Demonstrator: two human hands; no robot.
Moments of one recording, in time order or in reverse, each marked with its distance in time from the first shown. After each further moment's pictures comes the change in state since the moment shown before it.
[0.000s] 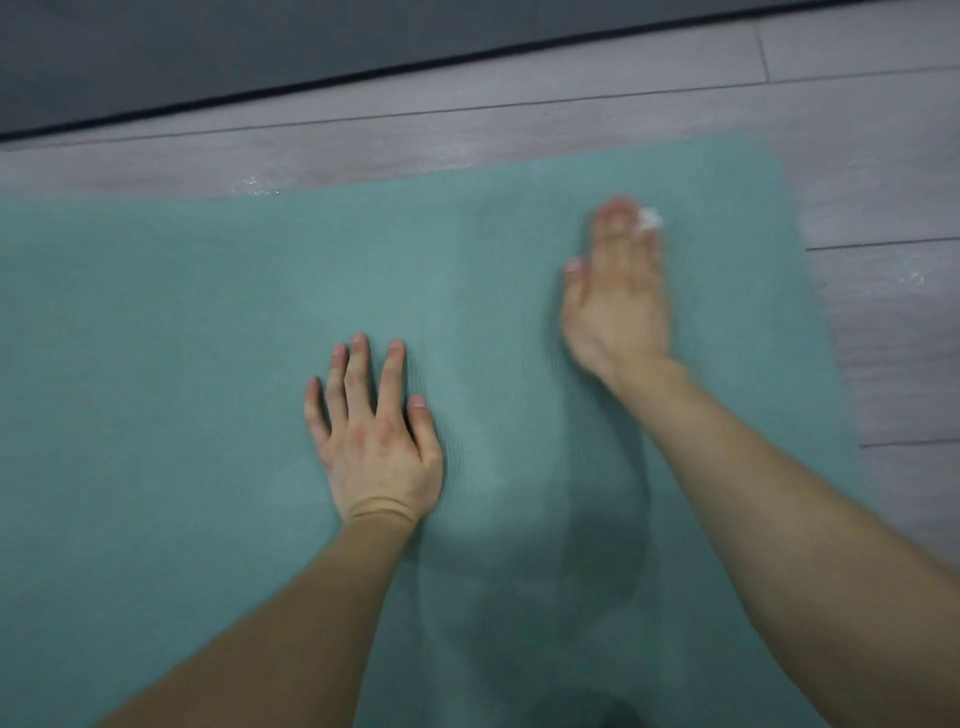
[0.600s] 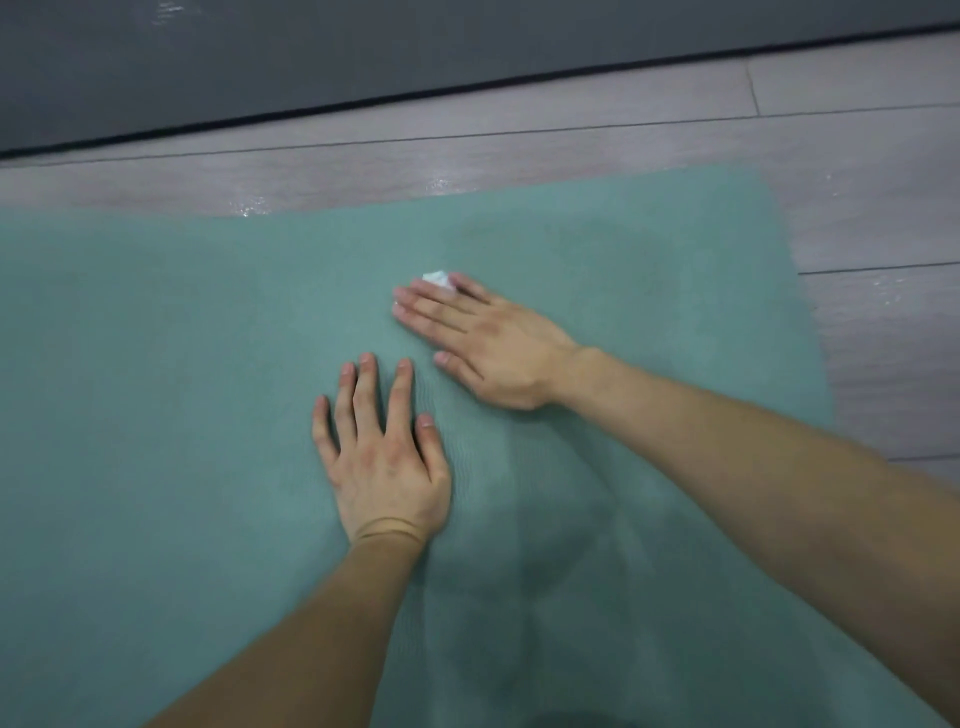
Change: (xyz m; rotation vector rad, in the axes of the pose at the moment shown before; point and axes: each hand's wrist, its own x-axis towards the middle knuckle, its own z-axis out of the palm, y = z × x) left_hand 0.000 0.003 -0.004 -0.025 -0.011 -0.003; right_hand 0.013 -0.073 0.001 -0.066 -0.281 -0.955
